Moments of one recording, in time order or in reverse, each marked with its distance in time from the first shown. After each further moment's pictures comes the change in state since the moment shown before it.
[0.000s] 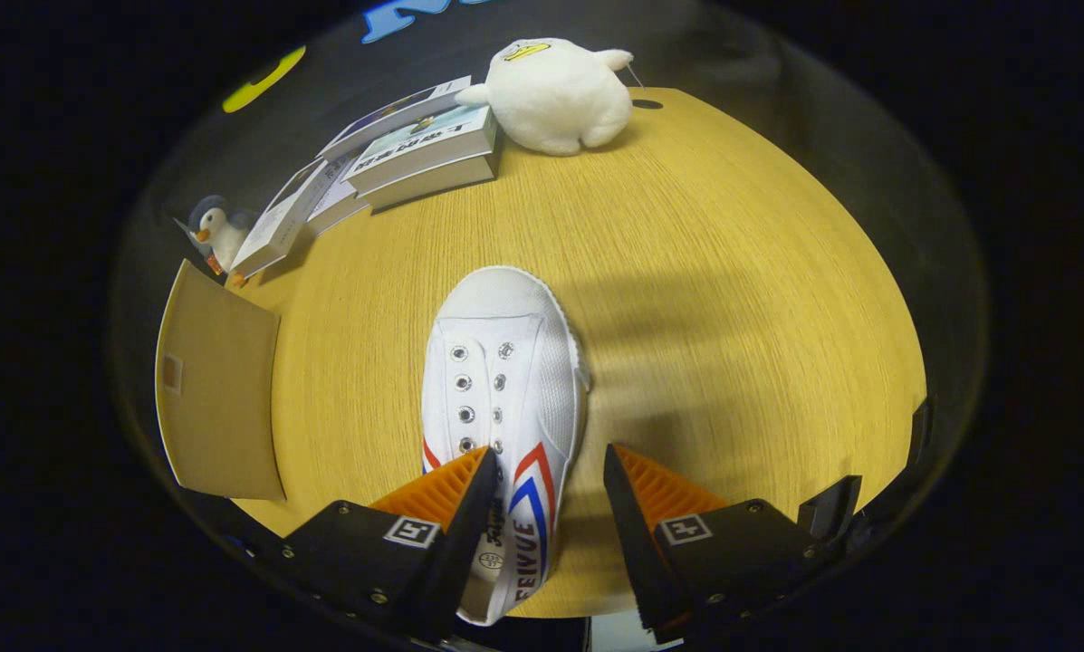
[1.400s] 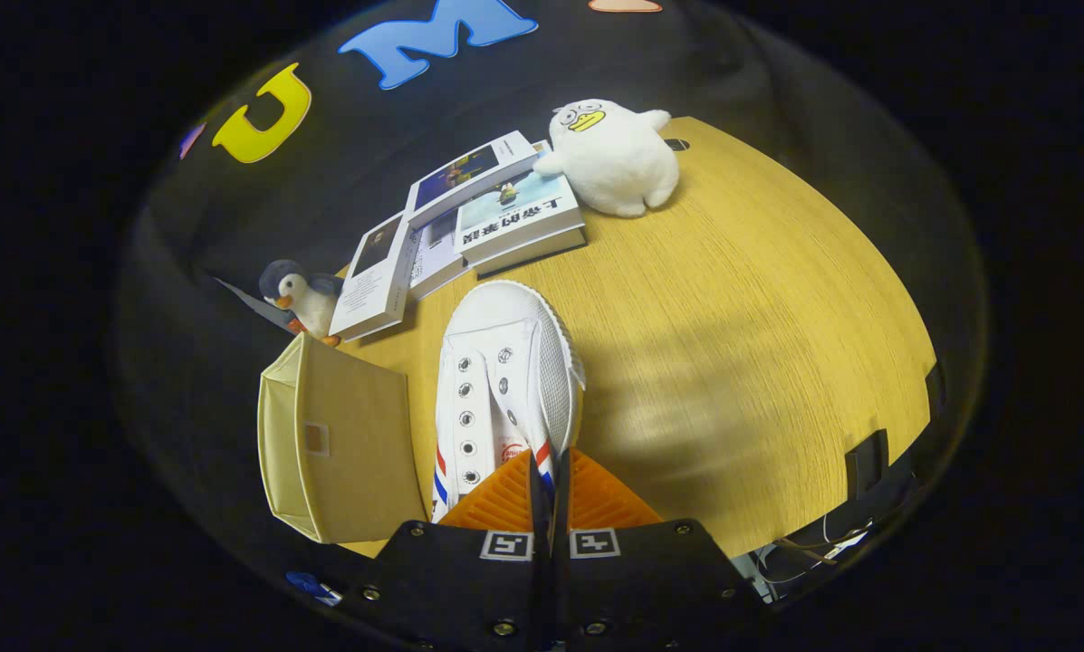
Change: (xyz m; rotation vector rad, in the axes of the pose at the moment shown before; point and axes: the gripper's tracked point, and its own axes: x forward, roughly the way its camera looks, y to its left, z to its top) arm -0.093 0.111 0.039 0.104 -0.097 0.153
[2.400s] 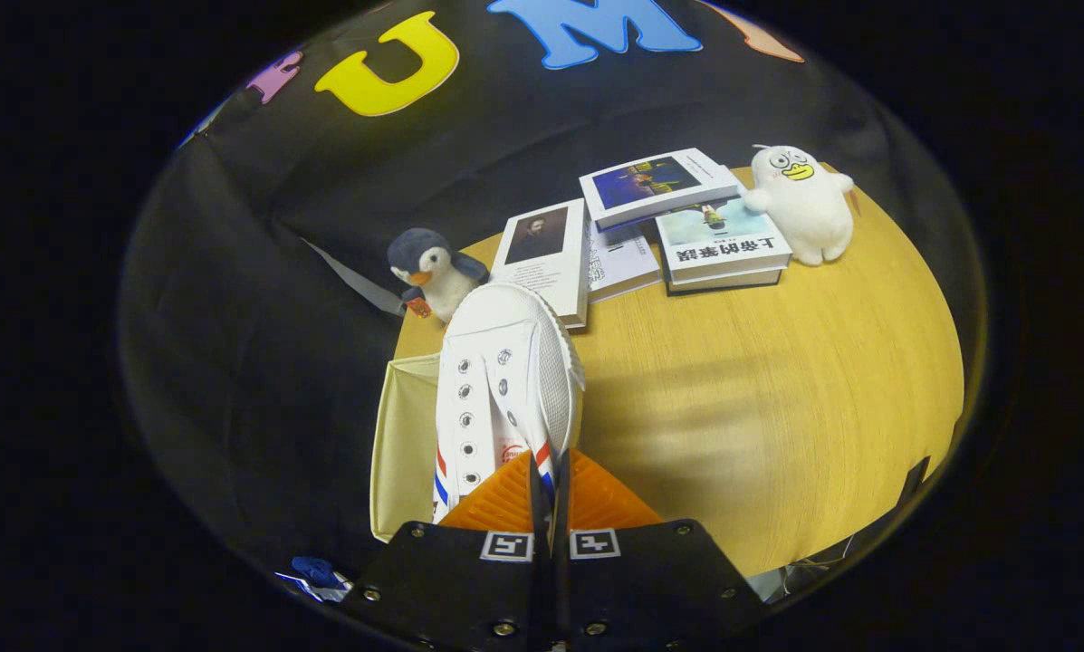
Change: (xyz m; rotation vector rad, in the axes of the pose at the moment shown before) arm 0.008 0.203 -0.004 -0.166 0.014 0.169
